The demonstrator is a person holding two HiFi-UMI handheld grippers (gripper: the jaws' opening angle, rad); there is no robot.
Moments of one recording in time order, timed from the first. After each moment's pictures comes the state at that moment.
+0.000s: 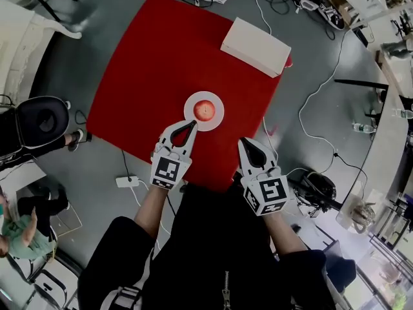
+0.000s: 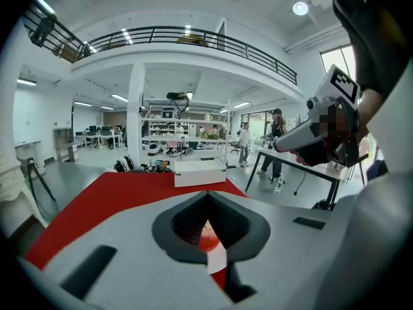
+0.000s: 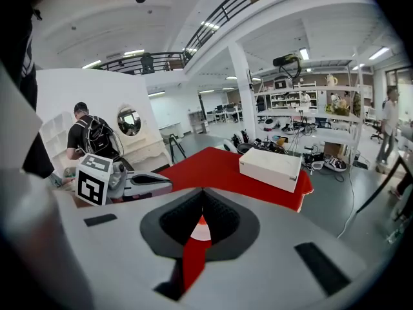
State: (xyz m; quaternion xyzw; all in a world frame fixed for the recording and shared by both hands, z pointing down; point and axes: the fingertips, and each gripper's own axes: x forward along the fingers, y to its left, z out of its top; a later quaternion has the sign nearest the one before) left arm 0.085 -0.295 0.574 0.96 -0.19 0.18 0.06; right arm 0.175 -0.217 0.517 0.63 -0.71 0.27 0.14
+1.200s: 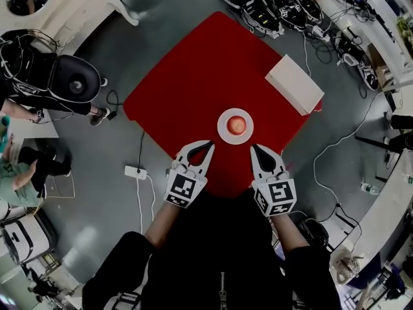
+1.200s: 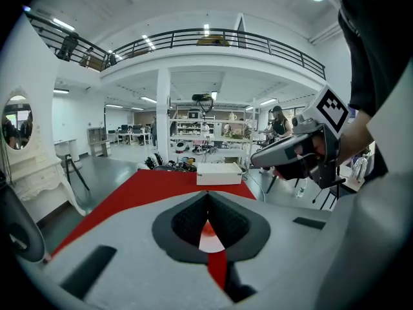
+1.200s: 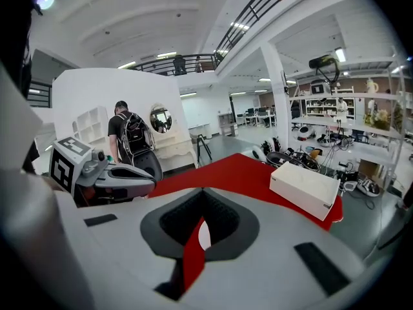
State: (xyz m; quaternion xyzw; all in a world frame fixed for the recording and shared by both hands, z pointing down) left arm 0.022 -0.267 0.514 0.92 -0.32 0.20 0.08; right arm 0.131 -0.251 0.496 0.53 -0.80 0.22 0.15
